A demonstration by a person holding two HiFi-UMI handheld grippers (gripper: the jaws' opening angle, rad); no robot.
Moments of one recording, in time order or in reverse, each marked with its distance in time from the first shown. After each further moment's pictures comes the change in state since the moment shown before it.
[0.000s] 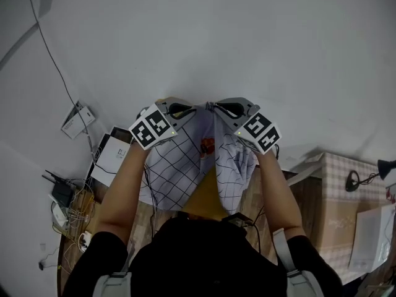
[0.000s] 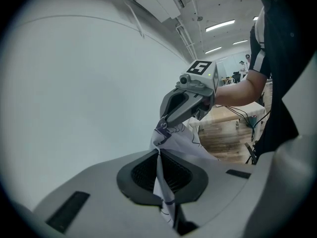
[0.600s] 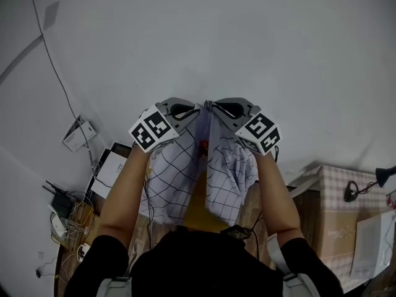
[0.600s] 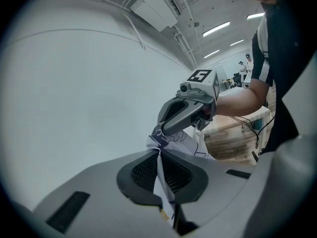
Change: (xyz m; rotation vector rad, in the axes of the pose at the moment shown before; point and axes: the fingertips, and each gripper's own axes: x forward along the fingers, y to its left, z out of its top) left arm -0.013 0.035 0.062 0.043 -0.097 0.054; right arm -0.010 -0.038 0.055 -0.025 -0.123 -0.039
